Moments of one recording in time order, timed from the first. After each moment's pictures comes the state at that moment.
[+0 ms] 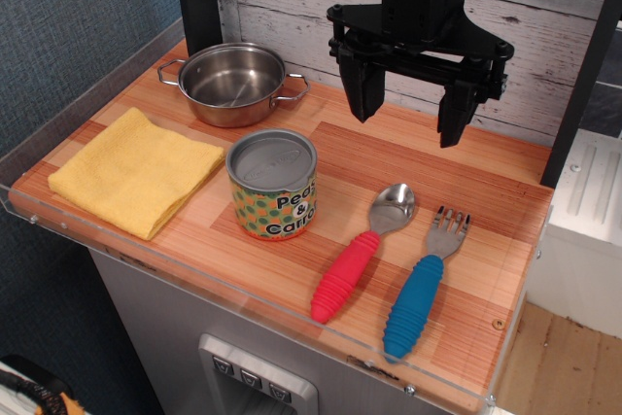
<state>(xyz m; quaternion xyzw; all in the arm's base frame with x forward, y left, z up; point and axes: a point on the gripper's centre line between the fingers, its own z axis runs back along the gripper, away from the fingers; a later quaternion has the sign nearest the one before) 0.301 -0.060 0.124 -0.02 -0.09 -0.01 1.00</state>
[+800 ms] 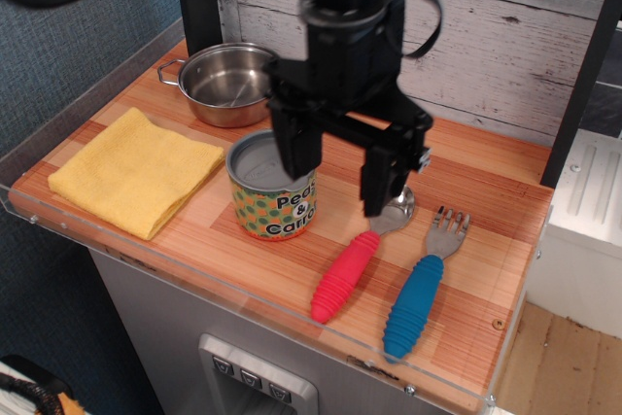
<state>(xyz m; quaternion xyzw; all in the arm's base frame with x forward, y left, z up) 0.241 -0.040 0.109 -0.02 -0.02 -0.09 1.00</state>
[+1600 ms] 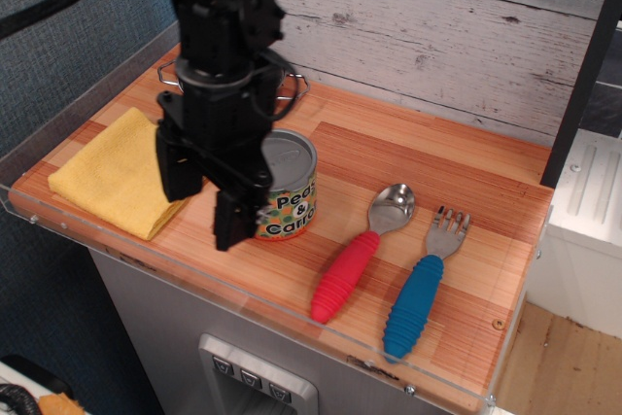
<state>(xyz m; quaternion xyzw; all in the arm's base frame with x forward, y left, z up) 0.218 0.042 0.068 0.05 0.04 -0.16 0.99</state>
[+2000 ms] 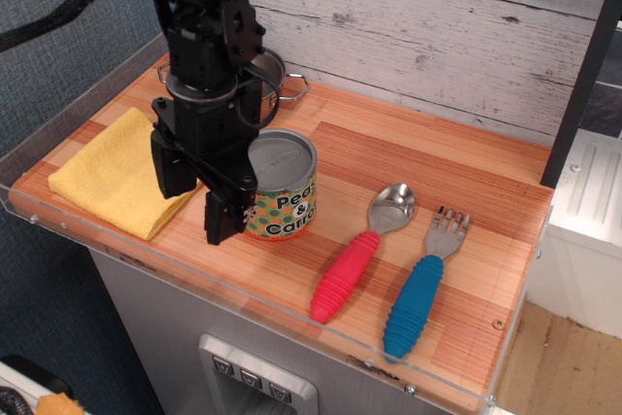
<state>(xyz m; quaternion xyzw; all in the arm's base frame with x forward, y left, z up) 0.235 0.062 0.049 0.07 0.01 -0.16 0.98</state>
